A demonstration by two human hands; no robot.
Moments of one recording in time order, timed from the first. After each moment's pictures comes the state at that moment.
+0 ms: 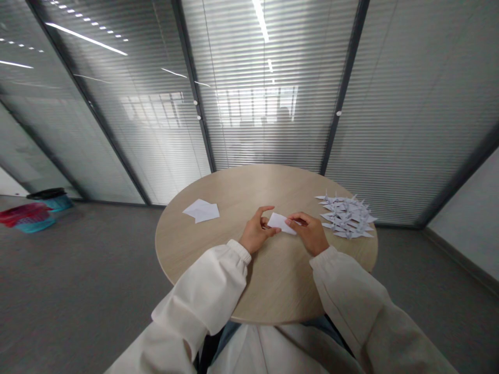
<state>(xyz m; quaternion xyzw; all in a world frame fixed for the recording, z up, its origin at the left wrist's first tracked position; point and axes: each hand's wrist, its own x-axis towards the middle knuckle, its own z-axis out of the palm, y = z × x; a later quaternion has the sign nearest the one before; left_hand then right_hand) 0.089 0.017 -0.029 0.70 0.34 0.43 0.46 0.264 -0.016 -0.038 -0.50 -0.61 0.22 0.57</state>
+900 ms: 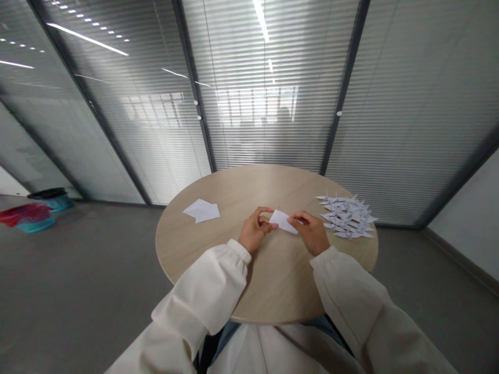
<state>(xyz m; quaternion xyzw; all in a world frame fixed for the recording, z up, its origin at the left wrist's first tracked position) 0.086 0.018 -0.026 0.68 0.33 0.45 0.46 0.263 -0.017 -0.035 -0.51 -0.59 0.23 0.59</state>
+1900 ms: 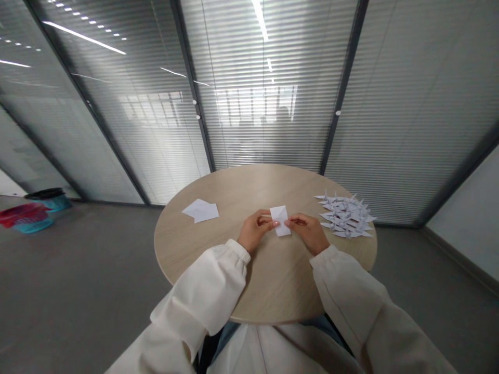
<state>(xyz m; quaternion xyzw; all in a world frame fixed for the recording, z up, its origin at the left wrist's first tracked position) 0.089 0.023 -0.028 0.66 0.31 0.46 0.51 0.267 -0.012 -0.042 -0.49 -0.61 0.29 0.55</state>
